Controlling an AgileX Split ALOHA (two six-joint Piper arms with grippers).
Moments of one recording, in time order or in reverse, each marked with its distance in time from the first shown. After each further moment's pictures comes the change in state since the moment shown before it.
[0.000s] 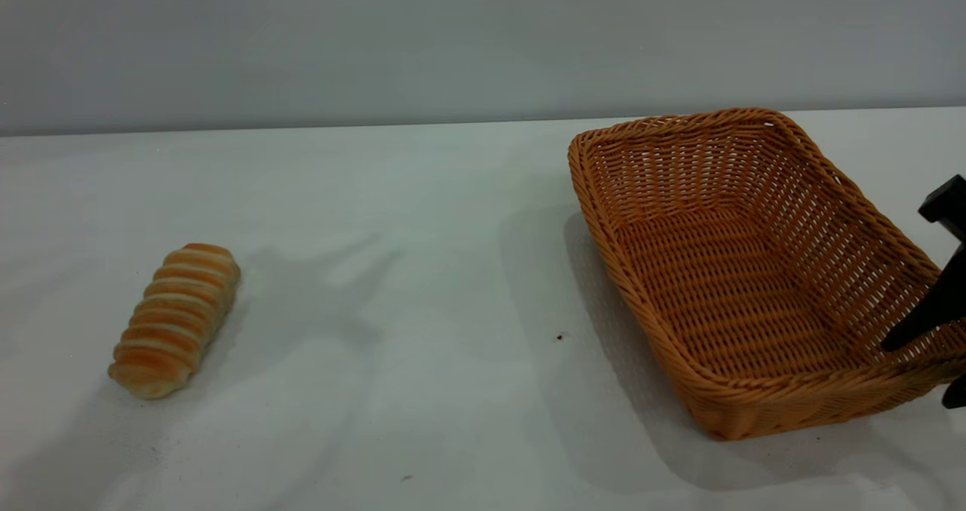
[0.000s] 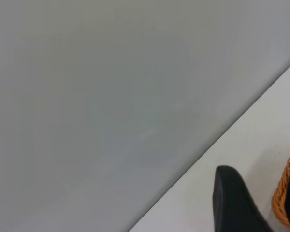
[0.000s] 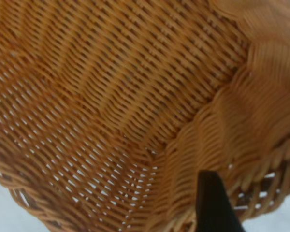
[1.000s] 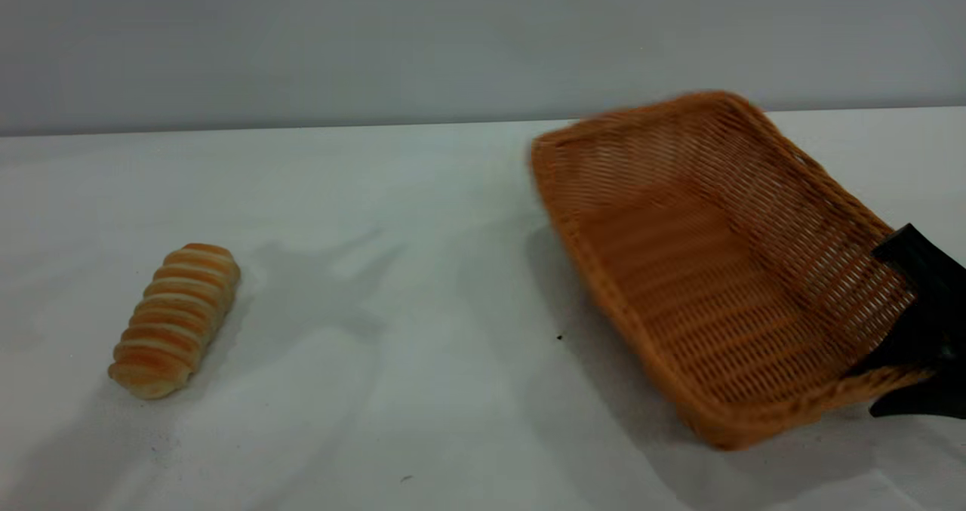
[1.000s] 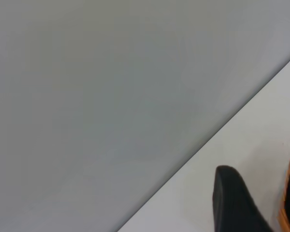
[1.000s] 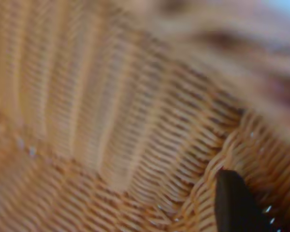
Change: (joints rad) left arm 0.000 0.041 -0.012 -0.004 -0.010 0.000; right arm 0.000 0.251 -0.031 0.554 0.036 -0.514
